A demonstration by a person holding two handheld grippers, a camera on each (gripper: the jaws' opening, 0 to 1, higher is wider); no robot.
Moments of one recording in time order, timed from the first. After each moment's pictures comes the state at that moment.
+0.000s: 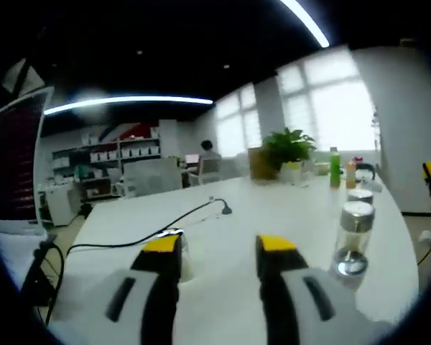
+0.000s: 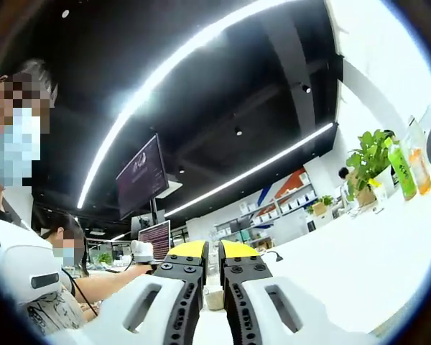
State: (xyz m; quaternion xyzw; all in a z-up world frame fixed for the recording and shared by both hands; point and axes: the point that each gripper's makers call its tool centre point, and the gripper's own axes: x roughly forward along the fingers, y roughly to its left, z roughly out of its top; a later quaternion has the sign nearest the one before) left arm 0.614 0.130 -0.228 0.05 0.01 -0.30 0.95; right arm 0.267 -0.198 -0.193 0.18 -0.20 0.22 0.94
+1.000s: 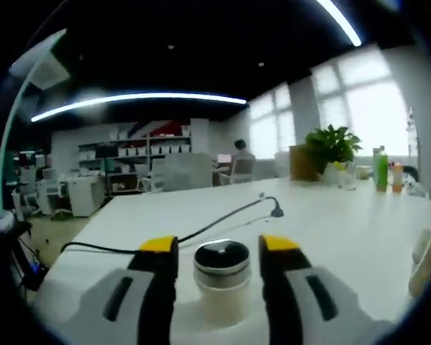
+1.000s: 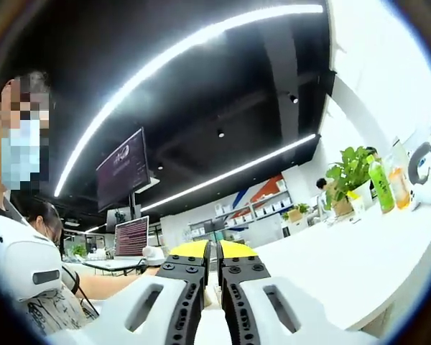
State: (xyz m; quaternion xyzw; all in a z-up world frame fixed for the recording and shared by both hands) left arm 0.720 0.124 -0.269 0.03 0.01 -0.23 0.97; right arm 0.258 -0.198 -0.192 0.15 -0.20 0.14 0.96
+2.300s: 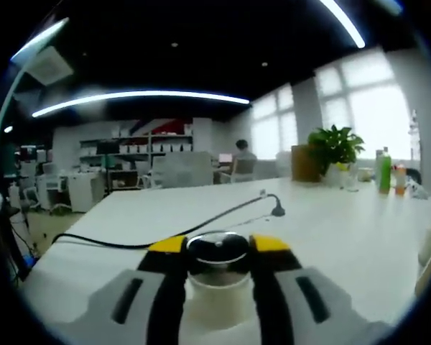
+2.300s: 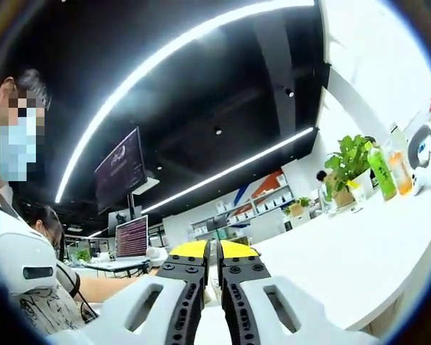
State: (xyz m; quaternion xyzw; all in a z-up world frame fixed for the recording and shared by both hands) left arm 0.735 0.118 -0.279 0.01 0.02 -0.22 0.97; right arm 0.278 -0.202 -0.209 0.18 -0.19 0.15 0.95
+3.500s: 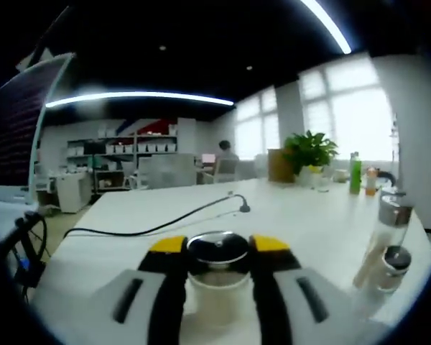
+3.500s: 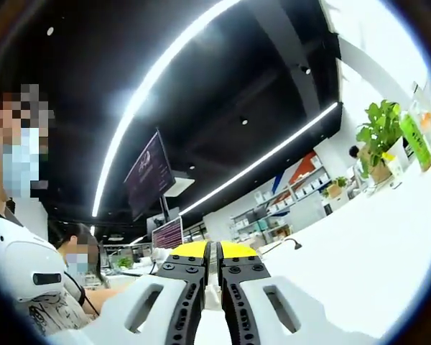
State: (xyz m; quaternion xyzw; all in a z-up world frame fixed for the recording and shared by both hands) left arm 0.620 0.130 -0.256 0.01 0.01 -0.27 0.96; right arm 0.310 -0.177 -0.201 0.22 -0.17 0.28 0.92
